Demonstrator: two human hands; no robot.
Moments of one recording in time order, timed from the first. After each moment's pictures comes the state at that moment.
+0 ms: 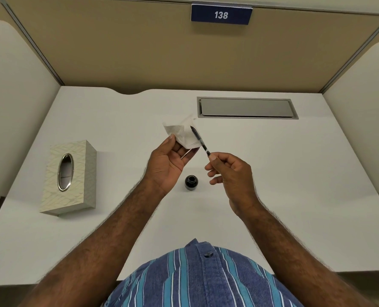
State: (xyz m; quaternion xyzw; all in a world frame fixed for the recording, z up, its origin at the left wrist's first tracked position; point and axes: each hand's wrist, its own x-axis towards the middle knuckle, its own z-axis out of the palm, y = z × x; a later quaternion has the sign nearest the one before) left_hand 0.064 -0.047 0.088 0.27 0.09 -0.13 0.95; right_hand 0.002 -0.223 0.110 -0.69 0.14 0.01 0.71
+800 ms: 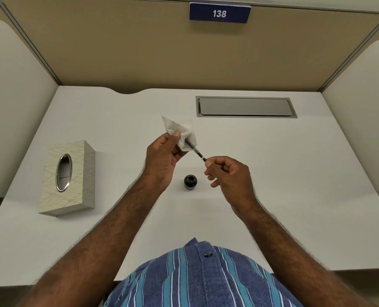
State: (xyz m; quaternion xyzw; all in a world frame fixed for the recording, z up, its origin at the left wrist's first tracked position) left_hand 0.068 -0.048 0.093 0.46 0.13 -0.06 0.87; right_hand -0.001 -0.228 0.099 -0.73 0.13 0.02 0.67
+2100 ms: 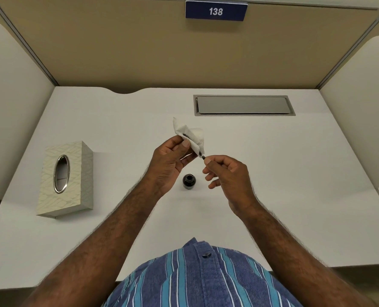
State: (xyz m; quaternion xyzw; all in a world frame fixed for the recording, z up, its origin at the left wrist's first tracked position) left_hand 0.056 -0.051 0.086 0.46 0.01 -0.13 0.88; right_hand 0.000 -0.229 0.101 -0.69 0.15 0.04 0.71
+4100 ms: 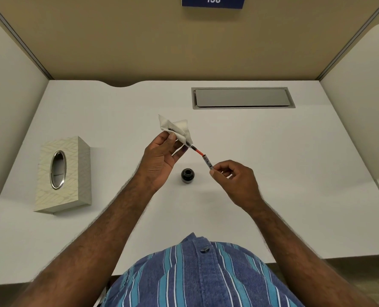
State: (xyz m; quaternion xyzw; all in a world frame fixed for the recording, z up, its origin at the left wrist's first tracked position) left_hand 0.064 -0.039 0.067 0.39 0.04 -0.13 0.91; right_hand -0.011 -0.270 0.050 -0.85 0.06 -0.01 0.52
